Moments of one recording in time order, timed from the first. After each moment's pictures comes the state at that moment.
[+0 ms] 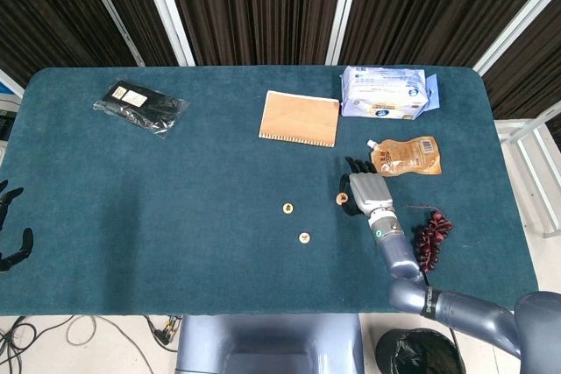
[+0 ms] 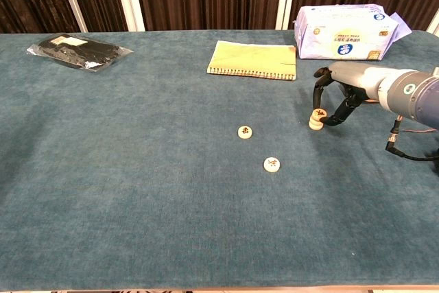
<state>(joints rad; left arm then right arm) -0.08 -1.06 -0.11 -1.70 1.33 1.44 -0.06 0.78 -1.62 0.26 -1.32 -0.73 0.87 -0.45</state>
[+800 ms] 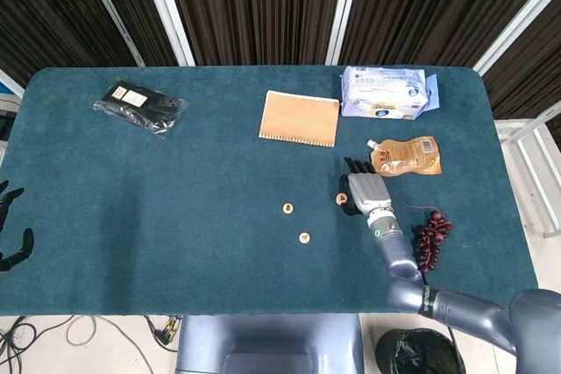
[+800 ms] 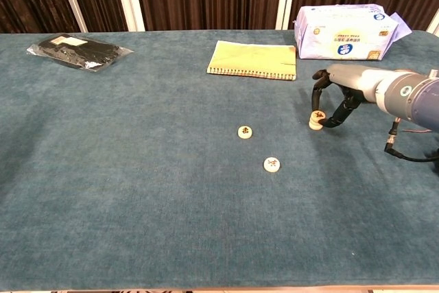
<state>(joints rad) -0.08 -1.06 -0.11 -1.70 1.33 1.43 -0.05 0.80 -1.63 0.24 -1.30 -0.72 0.87 -0.44</state>
